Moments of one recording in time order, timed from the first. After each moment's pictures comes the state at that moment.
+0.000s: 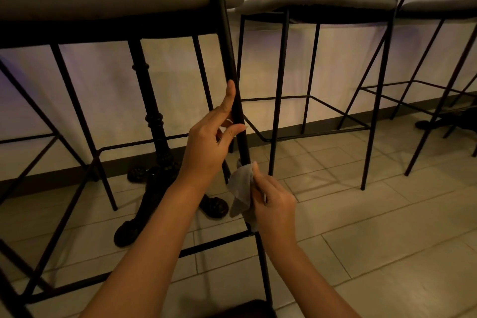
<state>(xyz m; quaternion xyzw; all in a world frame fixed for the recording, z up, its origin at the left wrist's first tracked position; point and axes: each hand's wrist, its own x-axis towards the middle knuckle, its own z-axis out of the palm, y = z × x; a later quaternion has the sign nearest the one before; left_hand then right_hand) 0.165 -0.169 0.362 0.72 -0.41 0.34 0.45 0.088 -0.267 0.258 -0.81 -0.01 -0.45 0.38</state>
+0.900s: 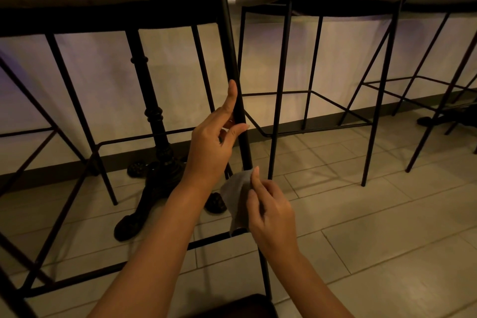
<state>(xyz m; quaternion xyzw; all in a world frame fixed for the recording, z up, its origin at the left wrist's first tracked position) 0.156 -0.173 0.353 0.72 -0.39 0.32 0.47 0.074 -0.261 0.245 -0.85 0.01 -0.42 0.33</state>
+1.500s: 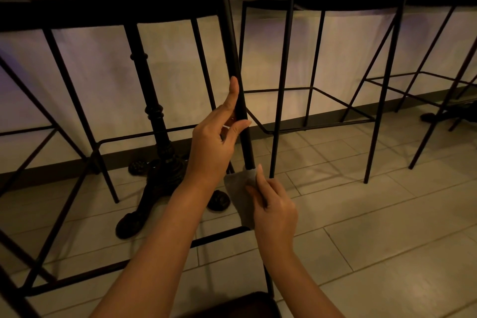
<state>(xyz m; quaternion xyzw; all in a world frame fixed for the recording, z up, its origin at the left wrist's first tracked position) 0.161 -0.174 0.347 0.70 -0.41 0.32 0.48 0.084 -0.256 0.237 -0.82 0.08 -0.46 0.33</state>
